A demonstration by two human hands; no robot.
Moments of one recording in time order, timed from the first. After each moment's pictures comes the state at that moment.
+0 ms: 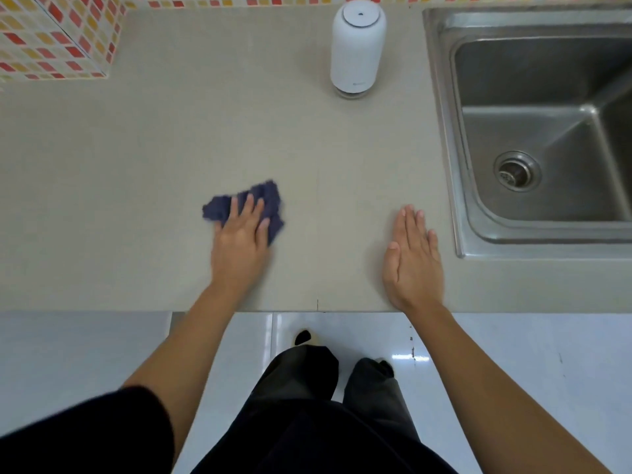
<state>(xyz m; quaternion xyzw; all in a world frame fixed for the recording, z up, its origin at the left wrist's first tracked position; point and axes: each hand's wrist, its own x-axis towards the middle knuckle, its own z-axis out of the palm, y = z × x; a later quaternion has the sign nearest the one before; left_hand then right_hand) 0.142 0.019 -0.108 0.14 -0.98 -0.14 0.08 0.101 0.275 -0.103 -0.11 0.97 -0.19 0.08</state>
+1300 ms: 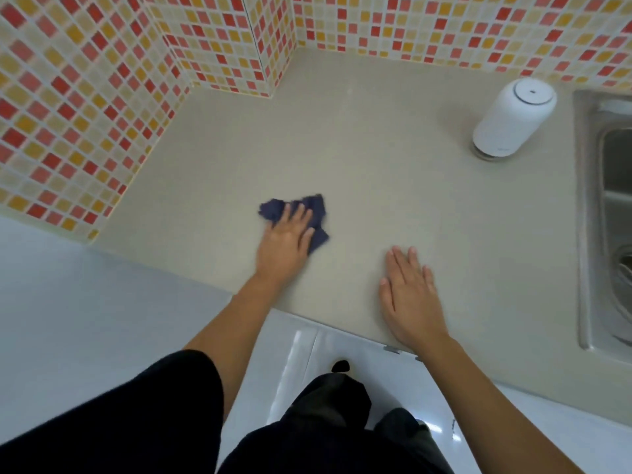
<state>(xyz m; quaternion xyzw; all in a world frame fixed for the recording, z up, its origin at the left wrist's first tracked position) 0.176 -0.101 -0.110 0.20 -0.97 -0.14 0.09 0.129 0.133 -0.088 -0.30 0.93 -0.16 0.14</state>
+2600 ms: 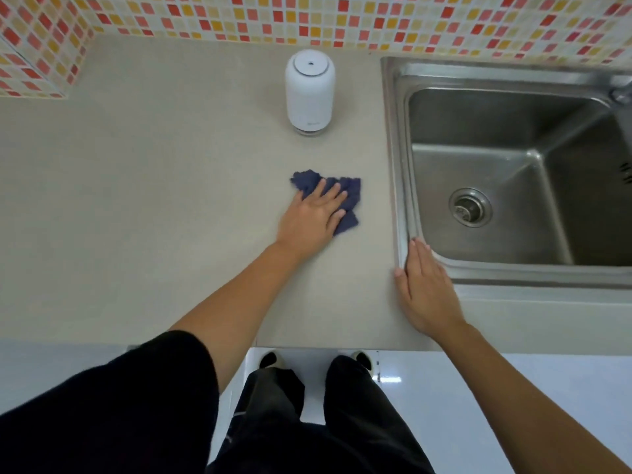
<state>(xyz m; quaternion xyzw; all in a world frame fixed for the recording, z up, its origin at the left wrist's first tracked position) -0.001 0.144 -0.107 -0.06 -0.98 -0.16 0.05 0.042 0.379 -0.097 -0.15 0.97 -0.10 0.13</state>
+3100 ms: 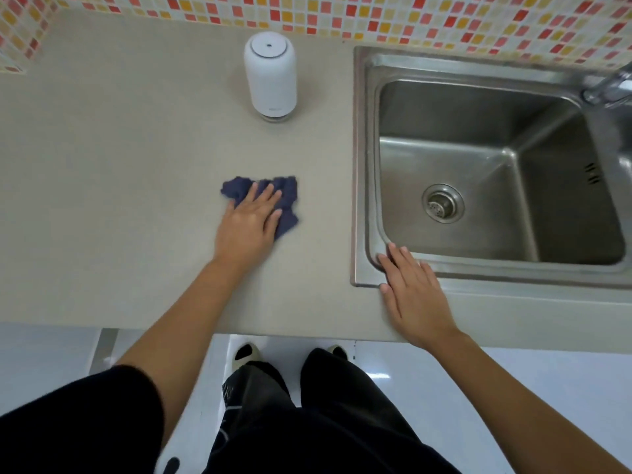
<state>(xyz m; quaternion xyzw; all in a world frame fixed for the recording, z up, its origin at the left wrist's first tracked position) 0.045 0.147 -0.111 0.07 -0.98 -0.17 0.07 0.045 0.449 -0.096 -0.26 0.96 -0.03 0.10</state>
